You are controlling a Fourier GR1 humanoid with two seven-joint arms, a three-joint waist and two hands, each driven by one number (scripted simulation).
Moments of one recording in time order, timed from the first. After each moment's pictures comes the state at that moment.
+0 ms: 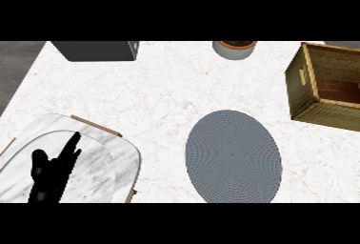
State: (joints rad) left arm 0.15 0.22 0.01 -1.50 0.05 0.02 0.24; right arm -0.89 -0.44 -0.30 -1.87 0.58 0.23 1.01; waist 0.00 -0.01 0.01
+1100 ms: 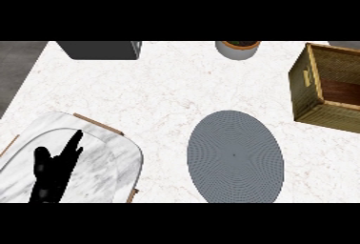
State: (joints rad) left arm 0.13 0.21 0.02 -1.50 0.03 0.00 0.25; right arm -0.89 -0.60 -0.51 -1.23 0.49 0.10 0.59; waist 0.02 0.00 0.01
